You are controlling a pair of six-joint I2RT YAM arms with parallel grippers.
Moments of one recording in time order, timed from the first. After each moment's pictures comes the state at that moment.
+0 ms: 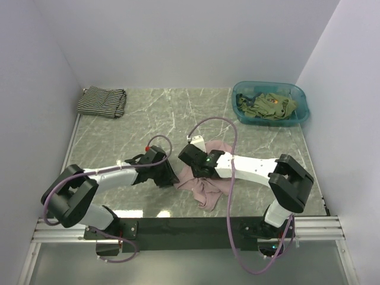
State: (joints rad) left arm -0.68 1.40 0.57 -0.13 0.17 -1.09; right arm 1.00 1.63 1.04 -0.50 0.41 0.60
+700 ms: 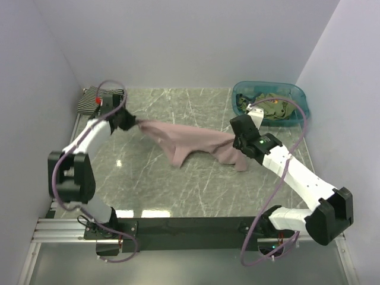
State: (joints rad) left arm -0.07 1.56 1.11 -0.35 0.07 -0.91; right arm 0.56 1.22 1.04 -0.68 0.54 0.61
